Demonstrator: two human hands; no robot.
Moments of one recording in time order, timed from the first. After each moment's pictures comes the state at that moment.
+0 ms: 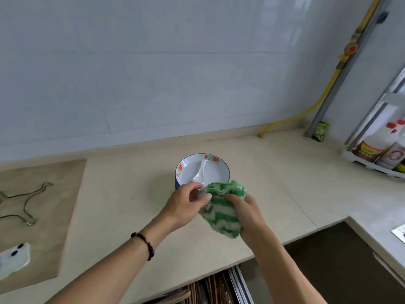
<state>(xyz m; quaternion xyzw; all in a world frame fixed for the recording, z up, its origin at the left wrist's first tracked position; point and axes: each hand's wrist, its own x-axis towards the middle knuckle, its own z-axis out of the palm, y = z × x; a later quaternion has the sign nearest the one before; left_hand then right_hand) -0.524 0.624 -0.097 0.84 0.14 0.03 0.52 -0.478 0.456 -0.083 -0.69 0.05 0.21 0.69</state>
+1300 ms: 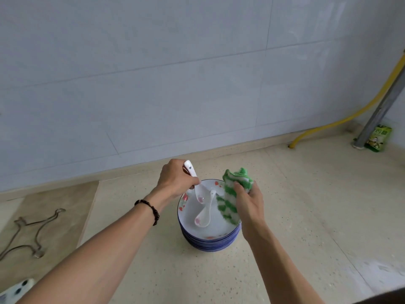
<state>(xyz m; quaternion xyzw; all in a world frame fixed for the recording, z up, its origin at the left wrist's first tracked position) -0.372 0.682 -0.033 0.88 0.29 0.07 0.38 -0.333 0.512 -0.087 -0.66 0.04 0.16 0.73</state>
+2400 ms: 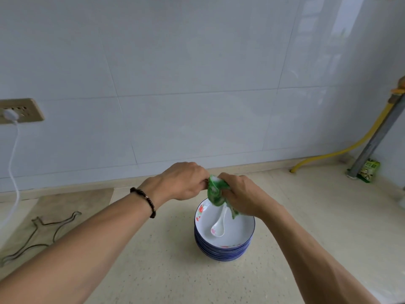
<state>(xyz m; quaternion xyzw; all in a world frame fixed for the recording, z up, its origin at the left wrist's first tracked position) -0.431 0.709 0.061 1.00 0.00 -0.04 0.03 -0.345 0.539 0.015 -0.86 -0.44 0.09 0.25</state>
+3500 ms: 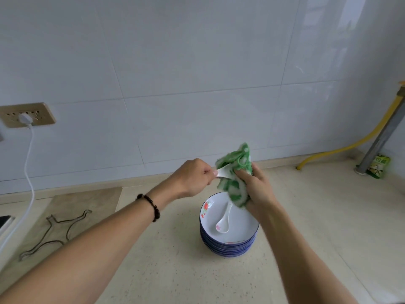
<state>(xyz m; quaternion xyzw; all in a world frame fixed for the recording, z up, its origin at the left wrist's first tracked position) -0.444 0.685 0.066 0.96 0.12 0.04 0.27 -0.357 0.542 0.006 -0.50 -0.14 0.23 0.82</state>
